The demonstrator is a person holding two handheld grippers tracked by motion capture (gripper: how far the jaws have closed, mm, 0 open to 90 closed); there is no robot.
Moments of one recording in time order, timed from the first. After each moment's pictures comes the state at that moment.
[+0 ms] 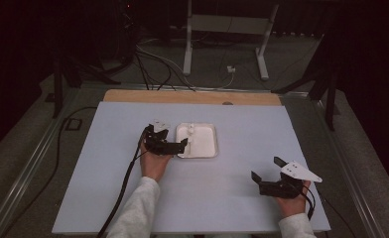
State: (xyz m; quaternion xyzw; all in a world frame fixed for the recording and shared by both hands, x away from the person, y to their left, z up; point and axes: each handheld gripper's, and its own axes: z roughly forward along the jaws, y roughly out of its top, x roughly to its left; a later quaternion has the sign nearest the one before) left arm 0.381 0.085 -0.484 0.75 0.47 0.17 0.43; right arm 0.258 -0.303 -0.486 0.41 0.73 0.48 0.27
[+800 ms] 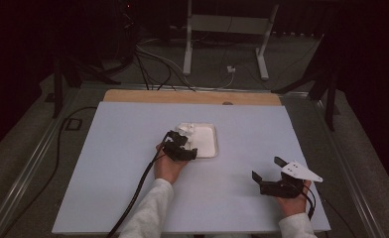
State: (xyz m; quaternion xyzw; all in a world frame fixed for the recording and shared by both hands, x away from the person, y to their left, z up) left arm 0.388 0.036 -0.512 0.82 0.46 0.13 0.31; right arm 0.259 -0.305 -0.487 0.42 0.73 0.48 0.27
